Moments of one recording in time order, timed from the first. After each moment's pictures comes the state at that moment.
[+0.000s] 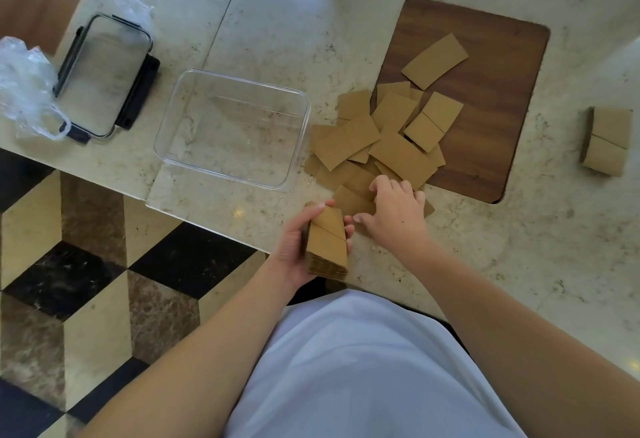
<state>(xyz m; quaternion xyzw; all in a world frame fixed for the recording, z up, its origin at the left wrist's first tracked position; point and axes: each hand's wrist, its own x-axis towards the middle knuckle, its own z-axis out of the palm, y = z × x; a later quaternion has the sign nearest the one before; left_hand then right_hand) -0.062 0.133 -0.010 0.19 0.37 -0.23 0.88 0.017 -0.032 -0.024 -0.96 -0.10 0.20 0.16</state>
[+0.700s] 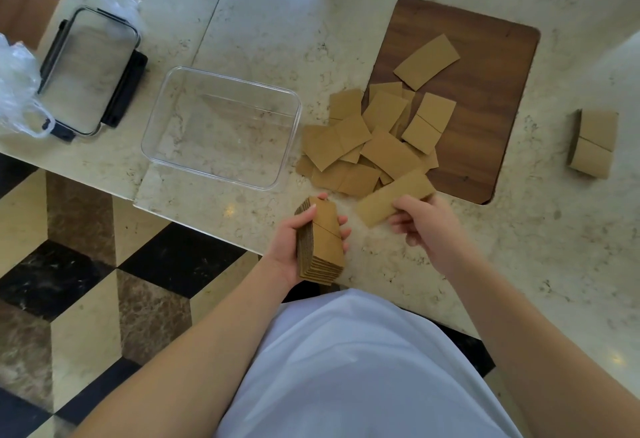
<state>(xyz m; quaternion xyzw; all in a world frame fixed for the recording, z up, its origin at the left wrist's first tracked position) -0.058 0.129 -0.020 0.21 0.38 -0.22 0.87 0.024 -0.086 0.025 -0.66 0.26 0.37 0.60</state>
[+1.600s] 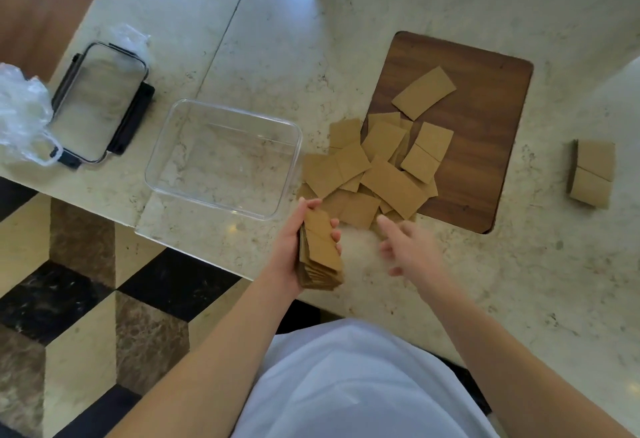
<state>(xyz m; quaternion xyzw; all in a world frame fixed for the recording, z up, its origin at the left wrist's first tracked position) -0.023 0.128 -0.006 0.26 0.39 -0.15 0.87 0.022 -0.066 0.008 -0.78 0.24 0.36 0.45</state>
